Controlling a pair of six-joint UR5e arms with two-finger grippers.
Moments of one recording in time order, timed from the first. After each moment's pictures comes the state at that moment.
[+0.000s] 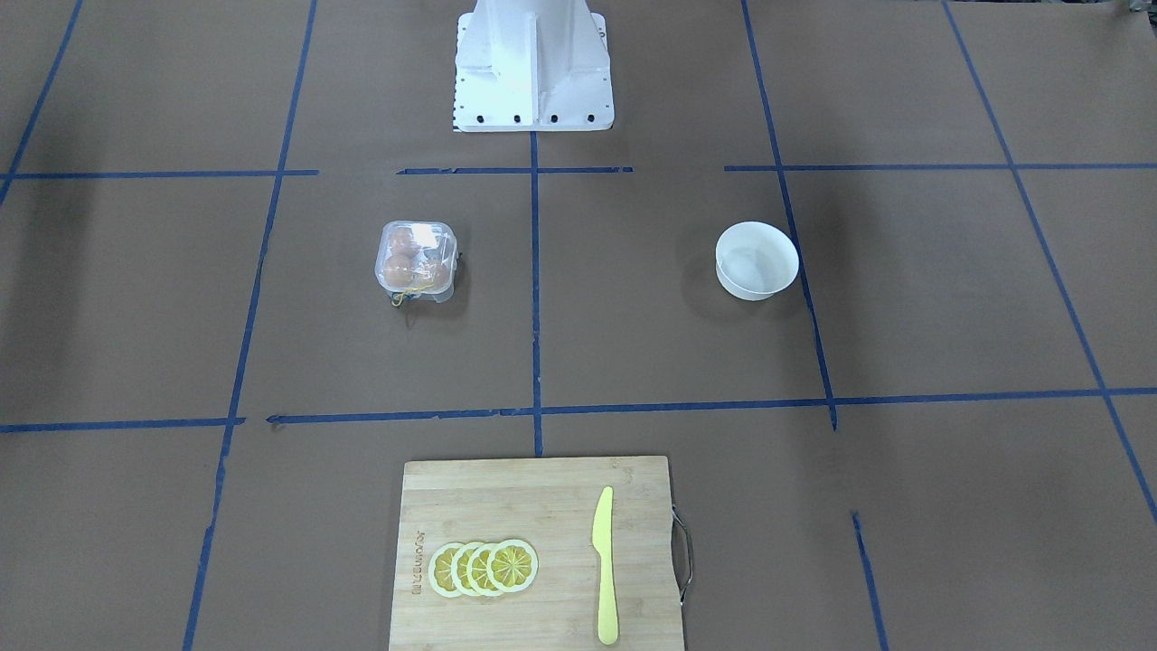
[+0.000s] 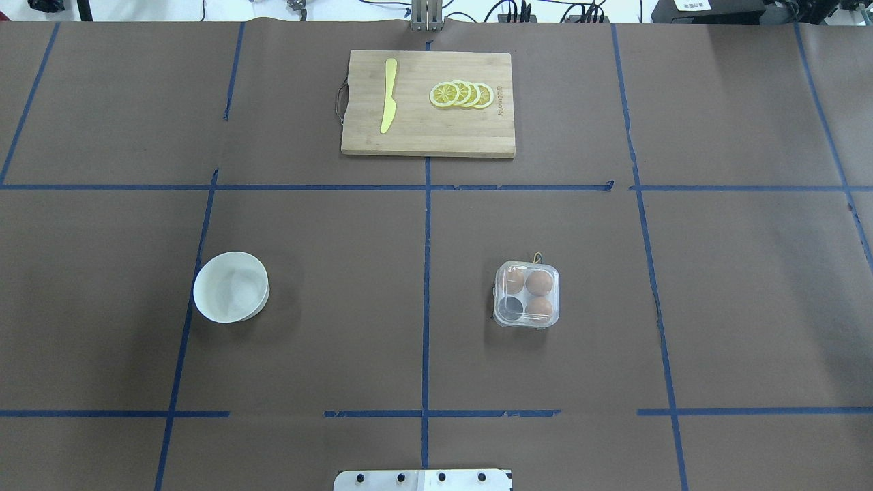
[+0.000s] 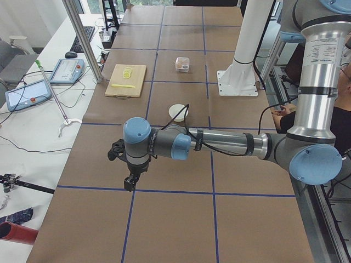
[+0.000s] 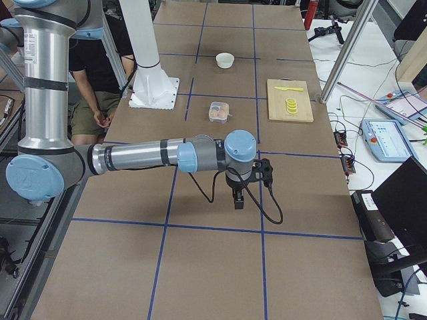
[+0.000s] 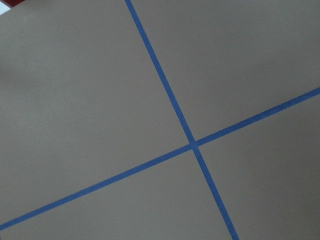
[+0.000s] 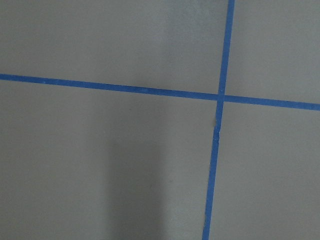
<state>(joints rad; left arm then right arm) -1.58 -1.60 -1.62 -1.67 -2.27 0.28 1.53 -1.65 1.79 -1.61 2.41 0.01</state>
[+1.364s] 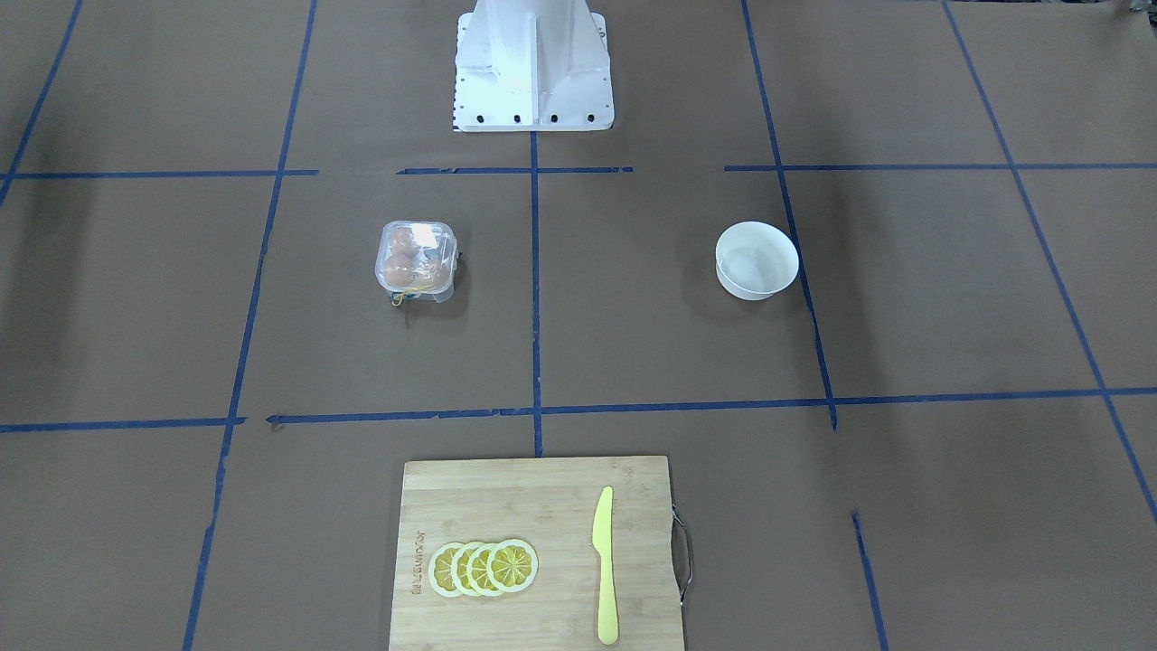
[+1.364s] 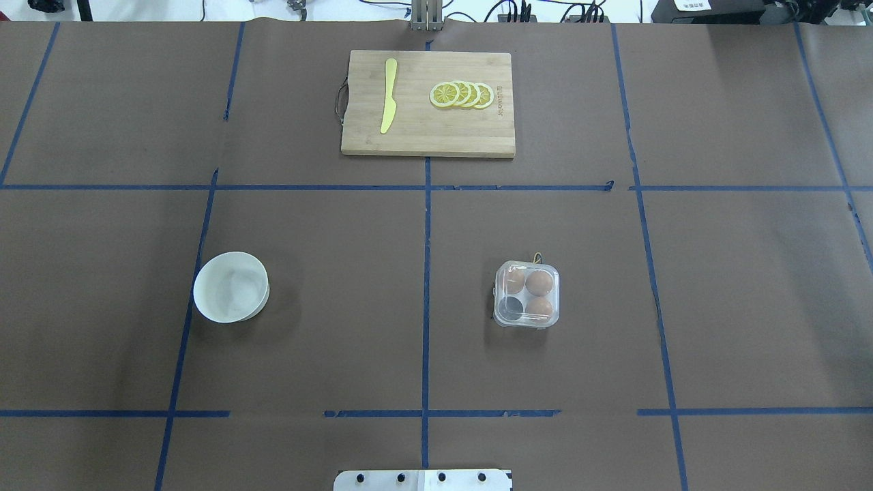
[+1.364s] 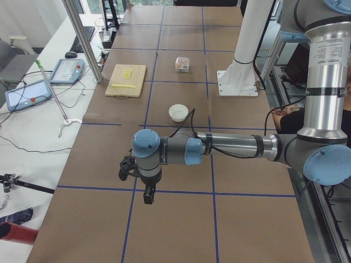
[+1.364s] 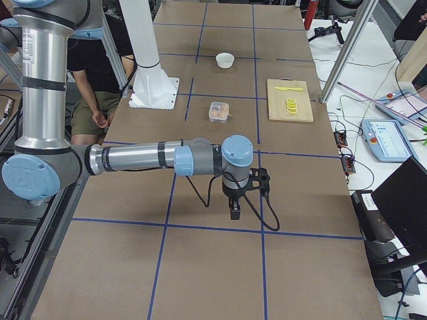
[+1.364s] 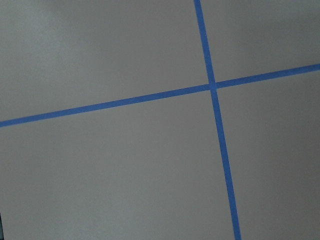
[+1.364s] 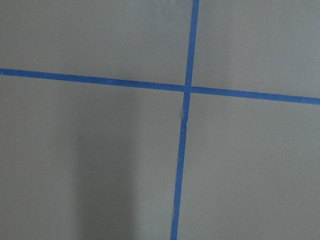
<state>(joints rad) -1.61 -1.53 -1.65 -1.53 -2.27 0.07 1.53 -1.67 1.79 -1.61 2.33 0.00</state>
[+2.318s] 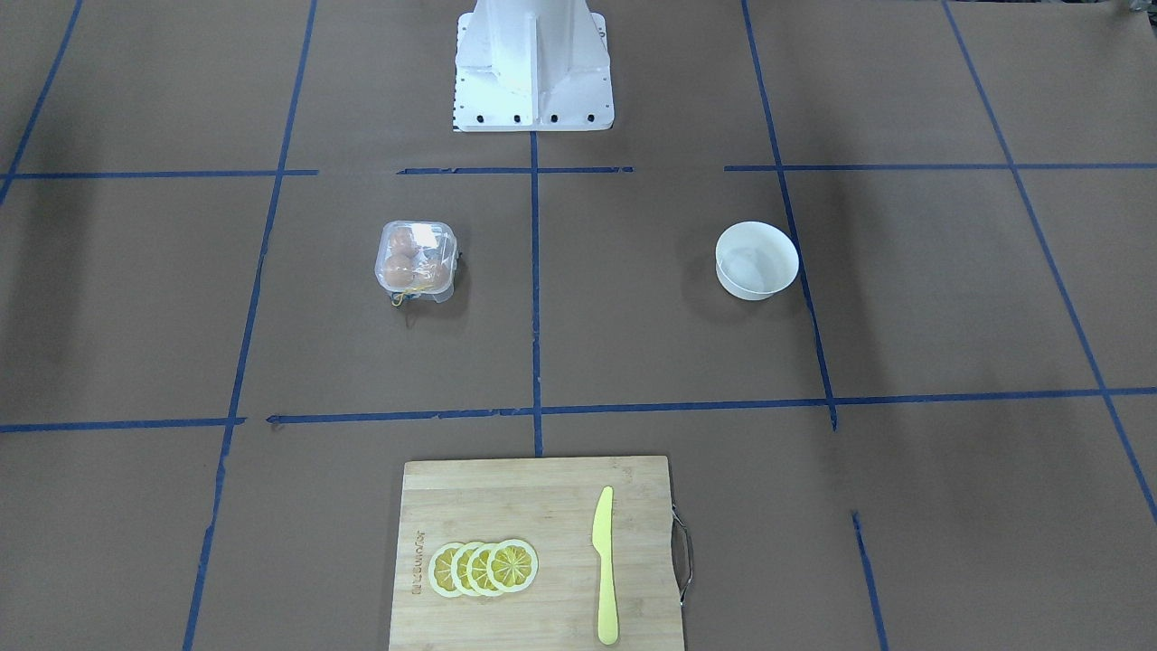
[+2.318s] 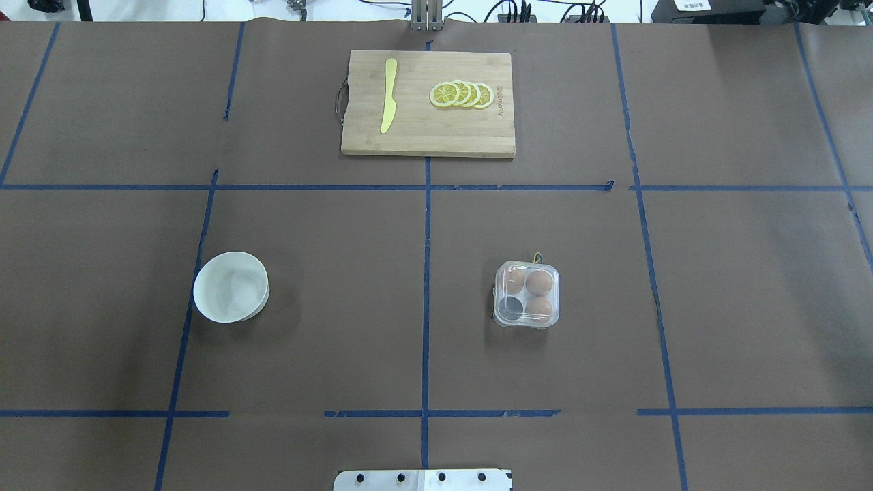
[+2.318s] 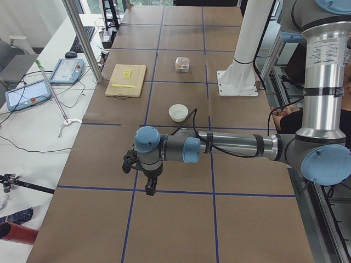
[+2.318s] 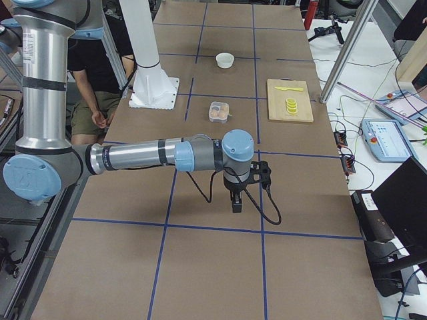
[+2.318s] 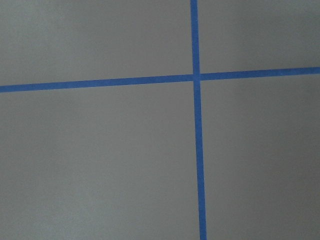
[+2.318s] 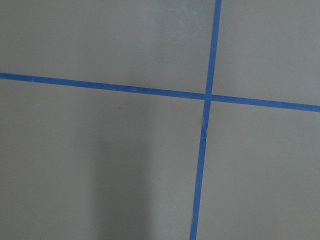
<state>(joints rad) -1.53 -1.52 -1.66 -1.60 -2.32 0.13 1.53 -1.66 1.82 -1.61 2.36 0.01</state>
